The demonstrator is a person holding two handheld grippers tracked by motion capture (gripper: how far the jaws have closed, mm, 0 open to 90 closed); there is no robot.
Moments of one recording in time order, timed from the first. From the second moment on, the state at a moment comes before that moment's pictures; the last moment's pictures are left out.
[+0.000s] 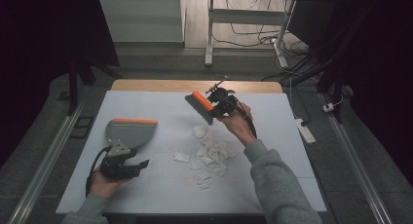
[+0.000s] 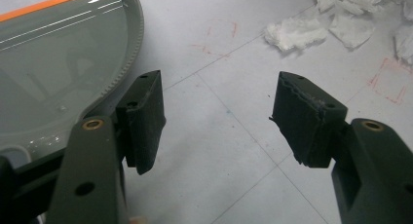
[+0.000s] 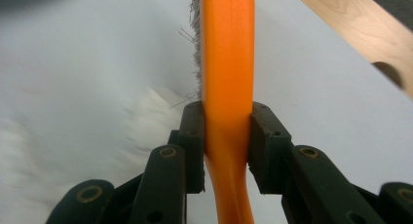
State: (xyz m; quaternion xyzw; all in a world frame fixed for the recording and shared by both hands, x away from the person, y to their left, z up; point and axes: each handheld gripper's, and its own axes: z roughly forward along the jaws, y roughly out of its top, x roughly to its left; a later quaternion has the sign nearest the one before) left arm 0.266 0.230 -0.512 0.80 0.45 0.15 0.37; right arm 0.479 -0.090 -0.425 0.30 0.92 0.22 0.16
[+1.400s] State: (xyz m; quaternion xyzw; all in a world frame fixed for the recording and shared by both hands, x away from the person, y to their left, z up) left arm 0.264 0.235 -0.509 0.79 0.45 0.16 0.38; right arm 0.387 -0.086 -0.407 0.18 0.94 0.29 0.05
